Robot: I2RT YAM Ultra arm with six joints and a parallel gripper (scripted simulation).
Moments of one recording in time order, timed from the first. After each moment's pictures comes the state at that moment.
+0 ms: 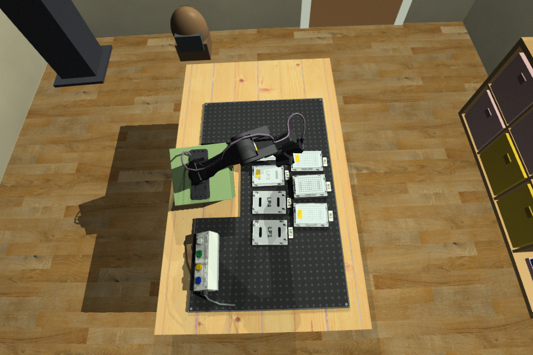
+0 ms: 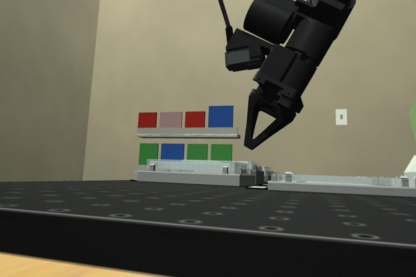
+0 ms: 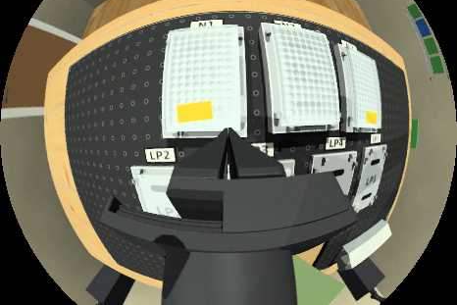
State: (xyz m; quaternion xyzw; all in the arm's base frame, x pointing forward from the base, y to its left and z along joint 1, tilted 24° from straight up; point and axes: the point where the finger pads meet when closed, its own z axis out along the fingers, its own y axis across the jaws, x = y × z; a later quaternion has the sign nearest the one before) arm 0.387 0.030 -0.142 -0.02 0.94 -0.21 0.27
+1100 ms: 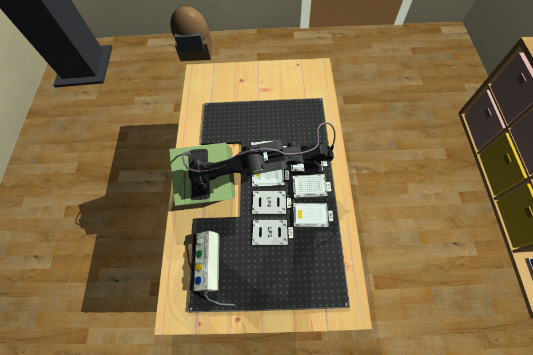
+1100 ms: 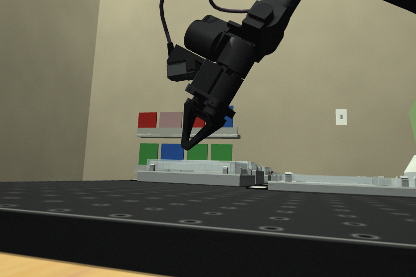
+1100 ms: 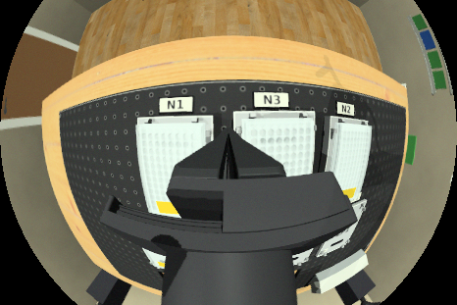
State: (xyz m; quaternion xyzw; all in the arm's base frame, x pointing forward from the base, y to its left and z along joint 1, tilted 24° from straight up) arm 0.504 -0.011 -0.121 -0.03 0.94 -0.21 0.27
